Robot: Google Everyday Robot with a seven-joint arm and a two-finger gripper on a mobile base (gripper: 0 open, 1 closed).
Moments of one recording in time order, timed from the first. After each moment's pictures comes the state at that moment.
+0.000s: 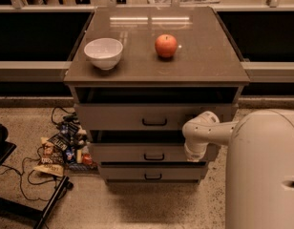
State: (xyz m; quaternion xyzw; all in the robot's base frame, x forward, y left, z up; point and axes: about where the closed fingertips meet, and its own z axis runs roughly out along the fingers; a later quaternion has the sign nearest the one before) arm 0.590 -0.206 0.415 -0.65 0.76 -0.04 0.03
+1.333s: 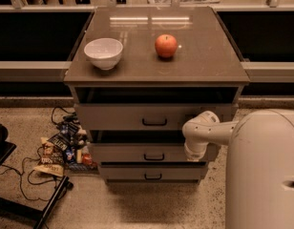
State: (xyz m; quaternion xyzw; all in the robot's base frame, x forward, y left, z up) arm 0.590 -0.206 0.415 -0.65 0.76 -0.04 0.03
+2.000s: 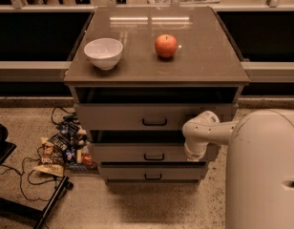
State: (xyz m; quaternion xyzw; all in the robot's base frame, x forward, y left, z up) arm 0.590 -0.206 0.415 -0.65 0.76 -0.04 0.03
